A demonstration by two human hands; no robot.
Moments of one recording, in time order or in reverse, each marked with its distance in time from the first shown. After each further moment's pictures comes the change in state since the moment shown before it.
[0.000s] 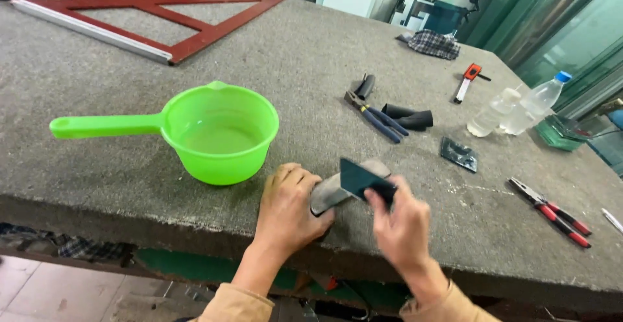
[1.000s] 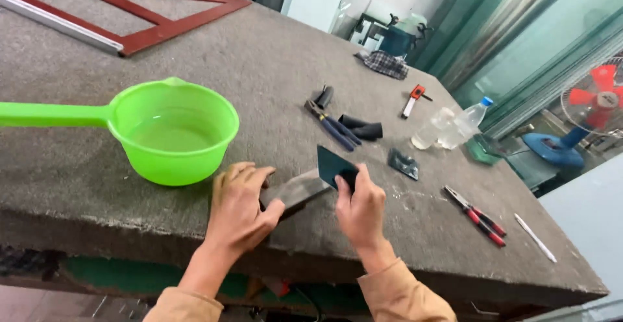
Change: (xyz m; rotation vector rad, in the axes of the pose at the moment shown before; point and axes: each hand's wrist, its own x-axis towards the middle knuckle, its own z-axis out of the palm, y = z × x) left_hand -0.002 -0.012 0.008 -0.020 0.022 -0.163; right_hand 0.025 0.037 -0.006 -0.139 0.168 -0.120
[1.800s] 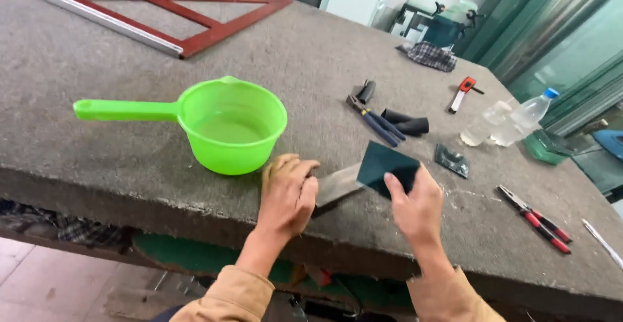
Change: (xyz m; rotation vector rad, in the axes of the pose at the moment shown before) left_hand 0.000 -0.004 0.004 -0.118 -0.005 -0.028; right_hand 0.011 -0.020 -0.022 0.142 -0.075 0.434
